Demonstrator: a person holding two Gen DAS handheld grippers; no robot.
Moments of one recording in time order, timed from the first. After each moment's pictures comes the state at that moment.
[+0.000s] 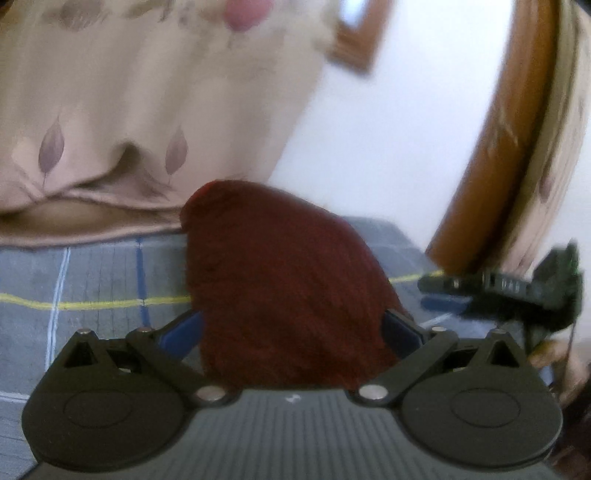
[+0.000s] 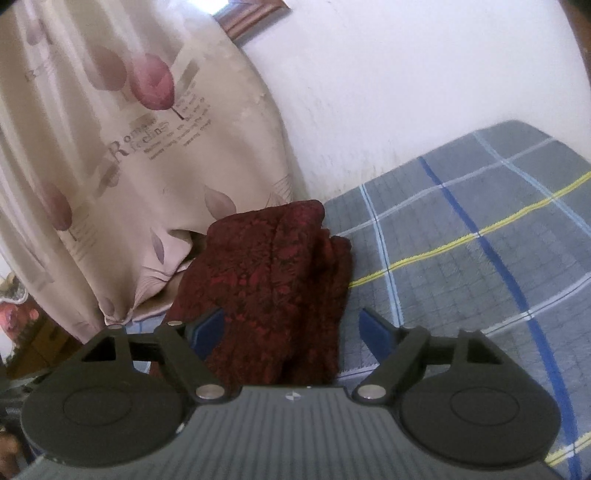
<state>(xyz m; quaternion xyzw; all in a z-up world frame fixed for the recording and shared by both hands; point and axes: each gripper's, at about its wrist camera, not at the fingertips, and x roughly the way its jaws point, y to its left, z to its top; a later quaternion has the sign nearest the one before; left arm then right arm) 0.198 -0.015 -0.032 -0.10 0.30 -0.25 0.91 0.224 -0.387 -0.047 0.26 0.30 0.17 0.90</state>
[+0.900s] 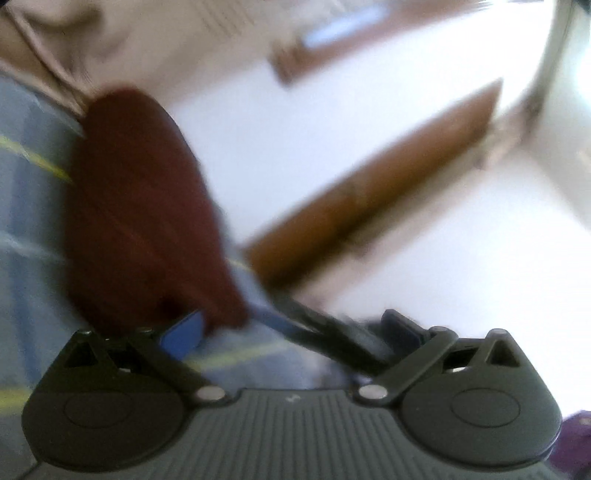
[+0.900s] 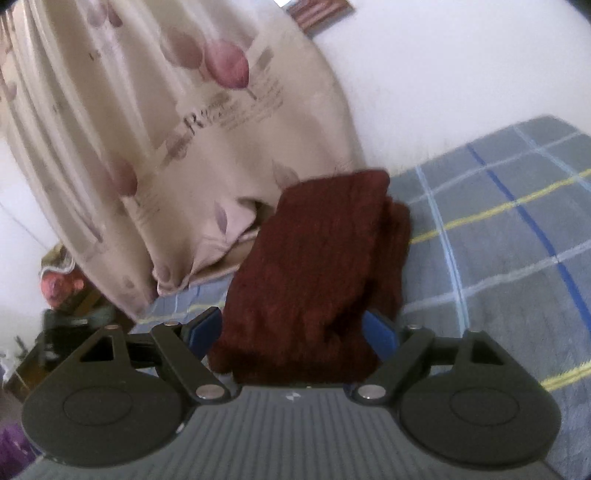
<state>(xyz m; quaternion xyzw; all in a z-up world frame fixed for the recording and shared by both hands) 0.157 0.036 -0.088 -0.37 0.31 -0.50 0.72 0.158 -0.366 -0.043 0.25 0.29 0.24 0.89</state>
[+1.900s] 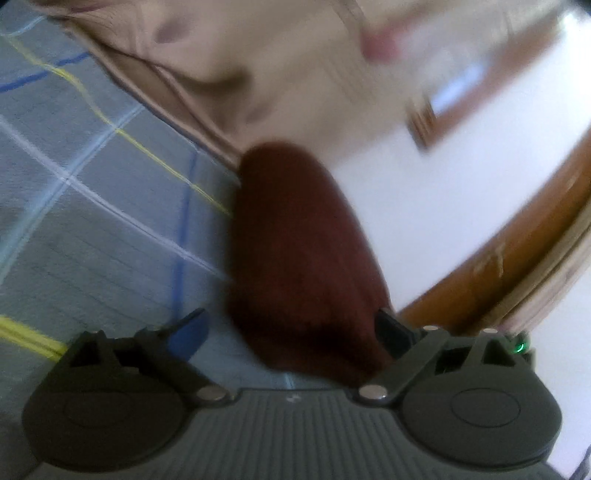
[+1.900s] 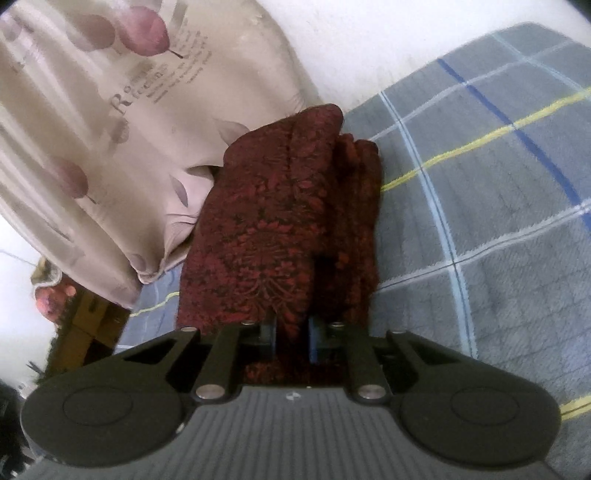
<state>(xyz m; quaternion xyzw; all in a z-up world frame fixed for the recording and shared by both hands) 0.119 0.073 -0.128 -0.39 0.27 -0.24 0.85 0.227 -0.372 -0.077 0.30 0.39 0.23 0.84</state>
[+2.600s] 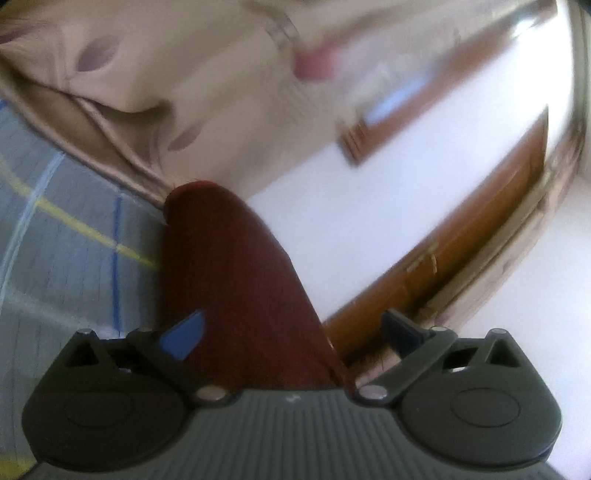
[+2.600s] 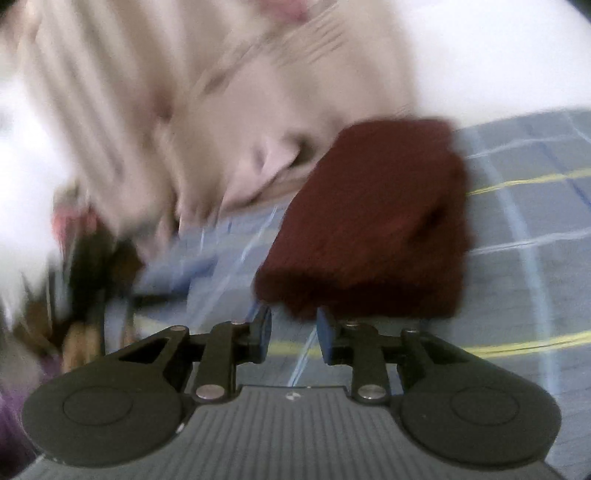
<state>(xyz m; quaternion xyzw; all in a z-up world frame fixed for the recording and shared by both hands) 0.167 0.085 -0.072 -0.35 0.24 -0.36 0.83 0.129 -0.277 -0.041 0.15 0.35 0.30 0.87</state>
